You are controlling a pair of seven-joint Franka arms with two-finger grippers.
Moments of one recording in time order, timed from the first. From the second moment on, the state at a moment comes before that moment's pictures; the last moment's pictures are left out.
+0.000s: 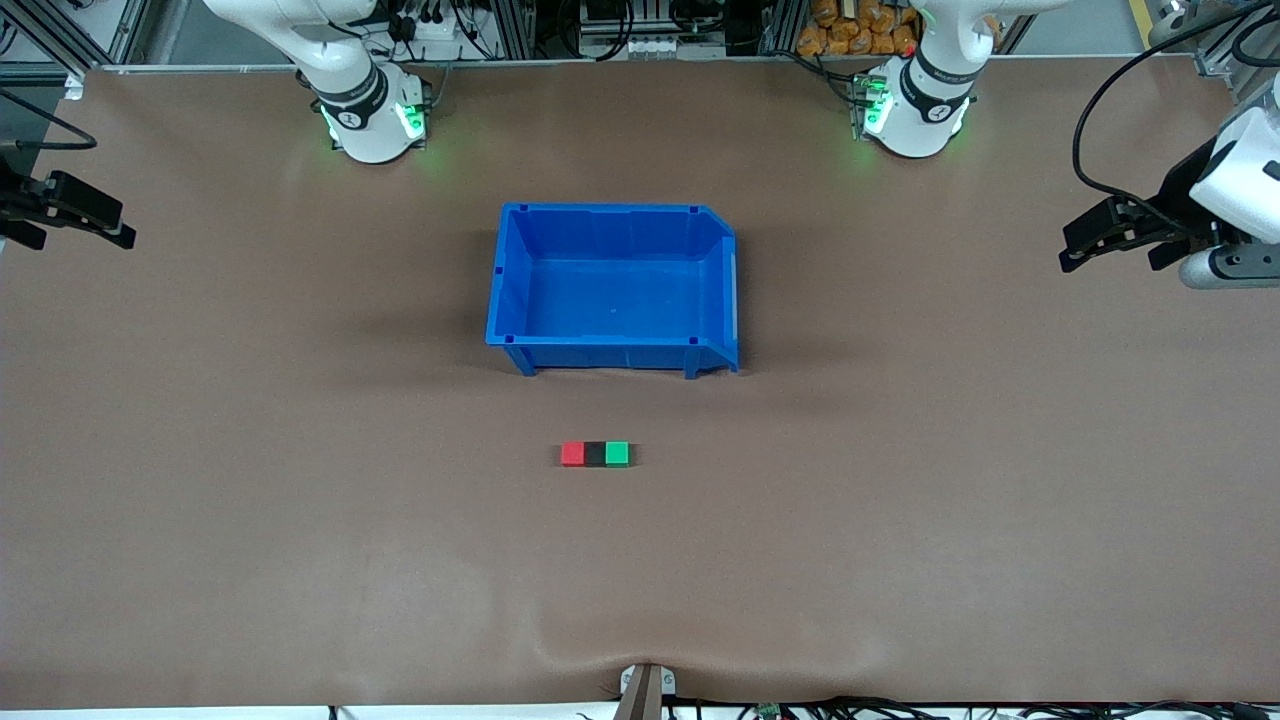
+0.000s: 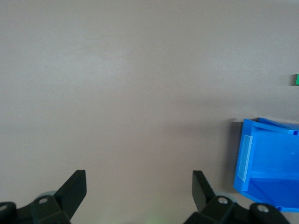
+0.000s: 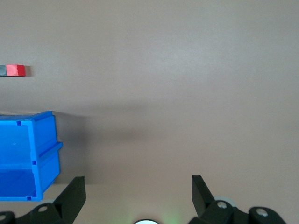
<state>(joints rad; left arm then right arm) -0.01 -0.01 -0.10 -1.57 0.01 1.59 -0.12 0.01 -0.02 -0.07 -1.51 0.01 1.43 -0.05</state>
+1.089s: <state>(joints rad) -0.02 0.00 -0.10 -1.57 0.01 1.59 -0.13 0.01 -0.02 -0.08 -1.51 0.01 1.43 -0.05</state>
